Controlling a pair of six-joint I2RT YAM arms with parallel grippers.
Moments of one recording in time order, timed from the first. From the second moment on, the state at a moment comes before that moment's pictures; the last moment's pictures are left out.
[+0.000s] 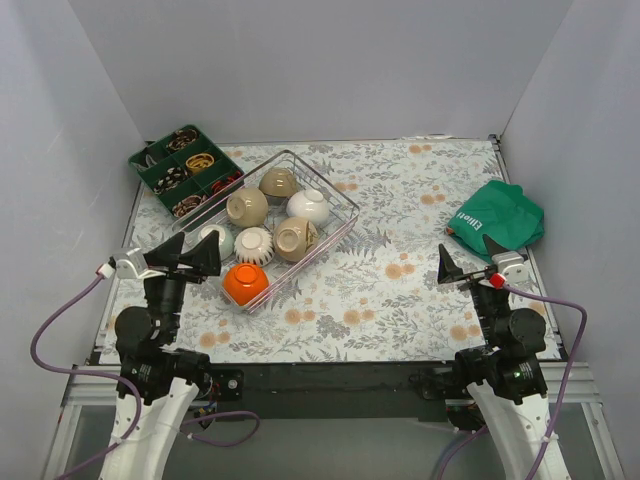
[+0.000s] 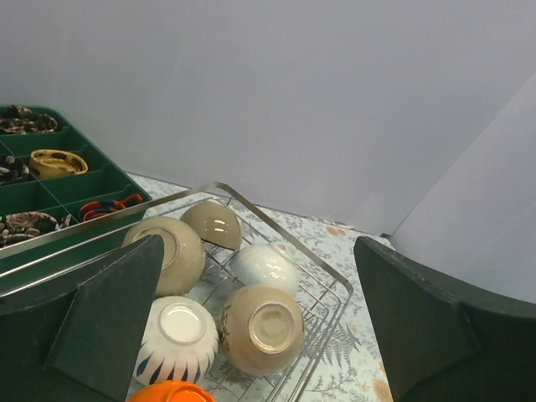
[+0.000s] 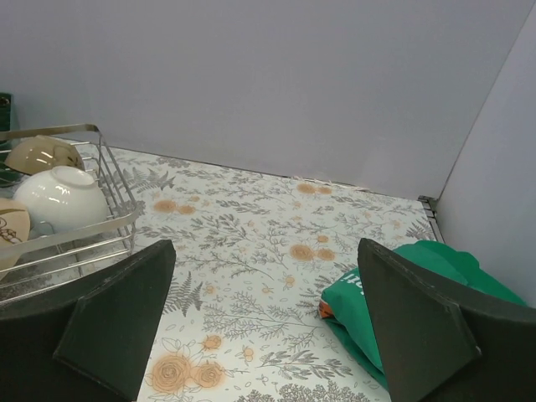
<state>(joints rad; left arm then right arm) -0.23 0.12 0.47 -0.02 -0.11 -0.47 0.28 0.01 0.32 -0.04 0.04 -0.11</state>
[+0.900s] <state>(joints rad) -0.23 0.61 0.68 -0.22 0.02 -0.55 0.28 0.22 0.40 -0.08 -0.15 0.05</state>
